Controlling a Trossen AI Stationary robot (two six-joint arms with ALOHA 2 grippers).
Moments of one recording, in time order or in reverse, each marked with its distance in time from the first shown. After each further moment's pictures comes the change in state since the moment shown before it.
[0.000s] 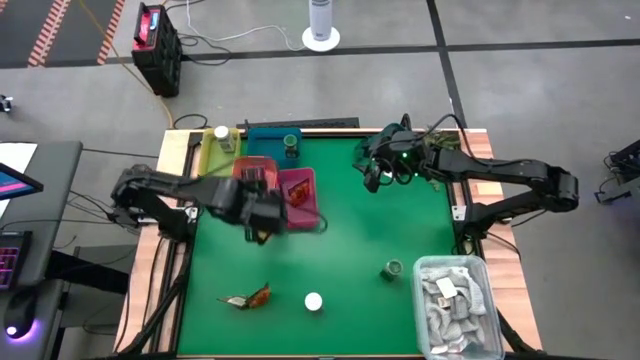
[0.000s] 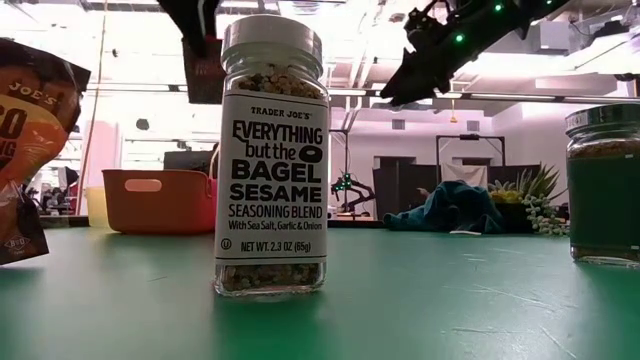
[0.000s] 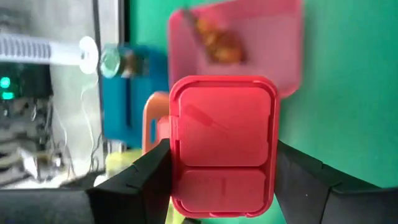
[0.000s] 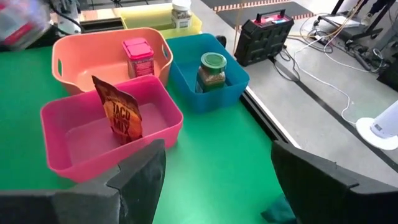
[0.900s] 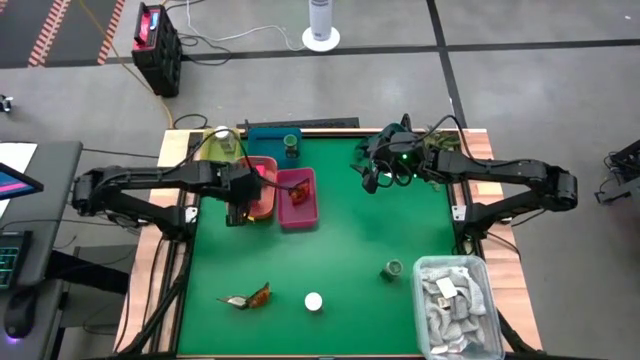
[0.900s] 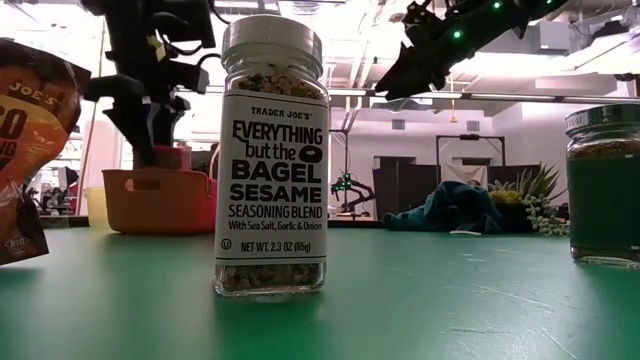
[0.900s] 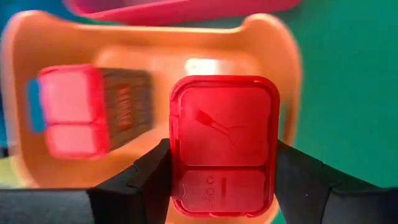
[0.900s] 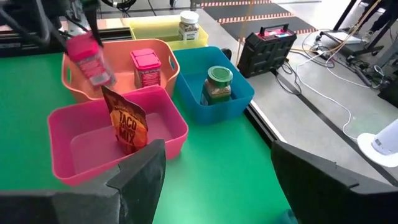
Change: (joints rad) left arm 0.411 -0.377 -0.776 0.564 0.349 0.404; right arm 0.014 0.005 -0.001 0.052 -0.001 -0.030
